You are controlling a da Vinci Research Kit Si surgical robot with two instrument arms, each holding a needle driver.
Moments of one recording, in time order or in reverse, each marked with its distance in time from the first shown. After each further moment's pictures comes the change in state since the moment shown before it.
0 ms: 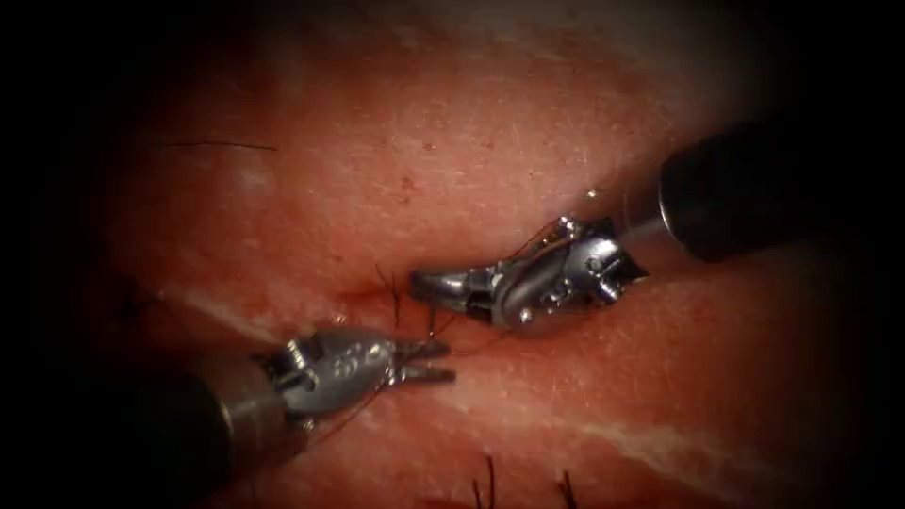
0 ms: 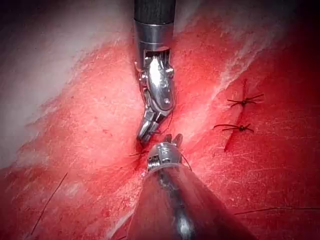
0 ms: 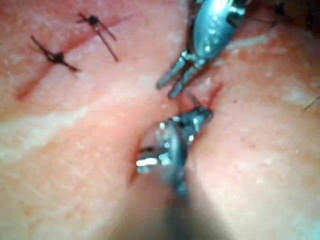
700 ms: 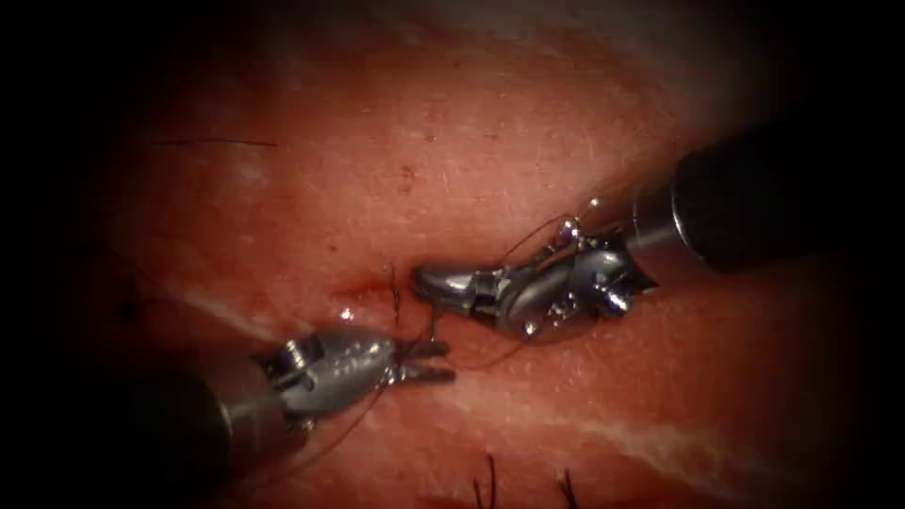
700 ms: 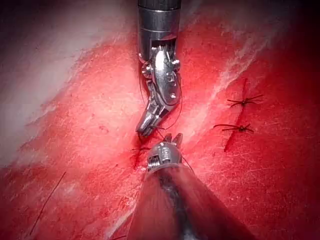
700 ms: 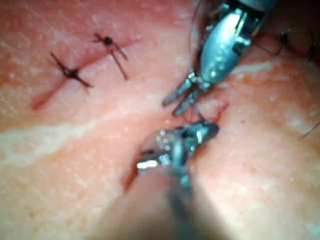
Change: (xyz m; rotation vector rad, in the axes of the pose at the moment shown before) right arm 0.003 0.001 -0.001 -0.096 -0.005 -0.188; left arm 0.000 0.000 0.000 0.001 0.009 -0.001
